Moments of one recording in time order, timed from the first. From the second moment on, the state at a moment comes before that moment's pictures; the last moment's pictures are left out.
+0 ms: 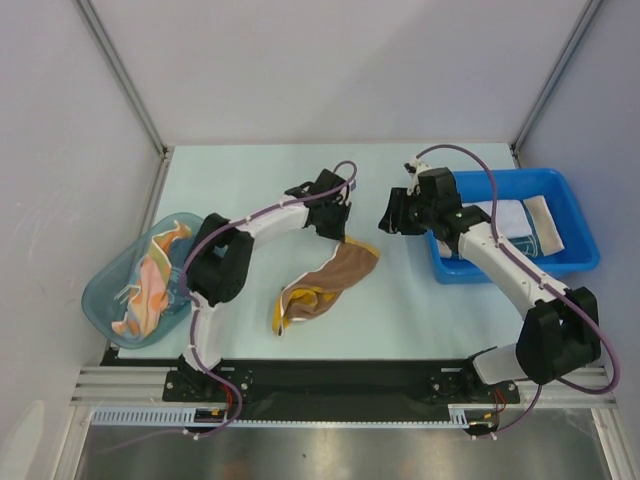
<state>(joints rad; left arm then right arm) -0.63 2.12 1.59 -0.47 0.13 -0.32 0.39 1.39 1.11 -0.41 -0.18 0.37</state>
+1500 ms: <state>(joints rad) -0.32 1.69 1.24 -0.47 0.40 -0.43 0.54 2.06 1.42 -0.14 -0.32 0.60</state>
